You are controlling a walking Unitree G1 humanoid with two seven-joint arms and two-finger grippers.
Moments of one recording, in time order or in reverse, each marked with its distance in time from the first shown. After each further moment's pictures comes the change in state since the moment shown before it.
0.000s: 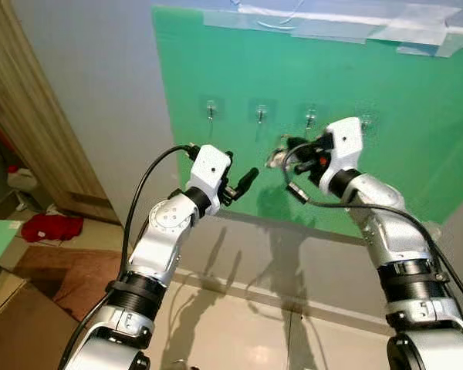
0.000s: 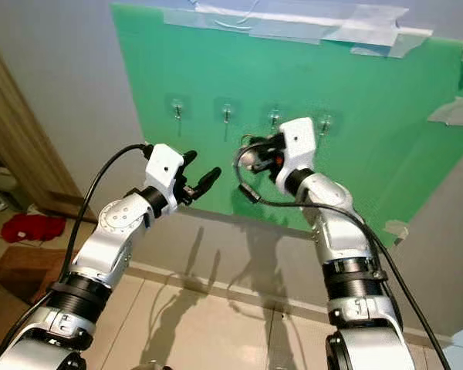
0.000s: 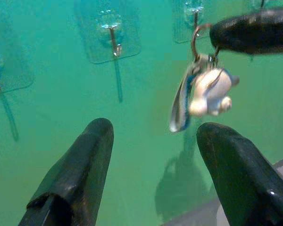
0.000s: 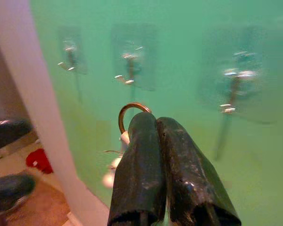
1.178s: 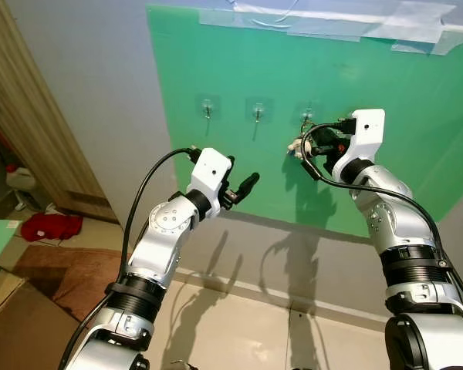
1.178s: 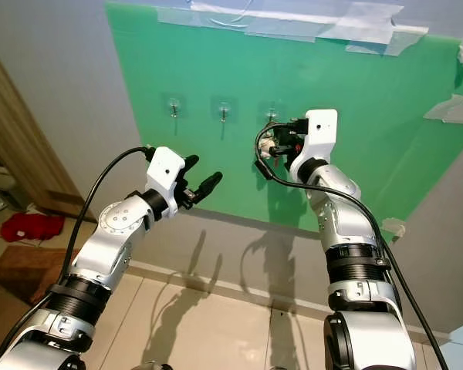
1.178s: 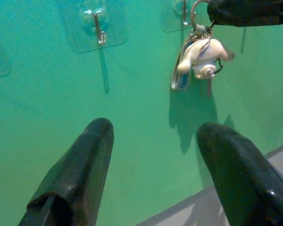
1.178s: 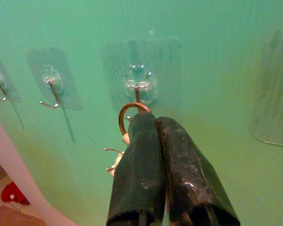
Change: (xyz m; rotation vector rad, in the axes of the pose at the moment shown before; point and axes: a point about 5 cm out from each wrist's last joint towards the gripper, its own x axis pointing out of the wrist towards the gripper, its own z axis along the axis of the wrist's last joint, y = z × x) left arm -0.001 -0.002 -0.002 -0.013 0.027 -0.028; right arm 0.004 -0.024 0.003 0.106 -0.025 -0.172
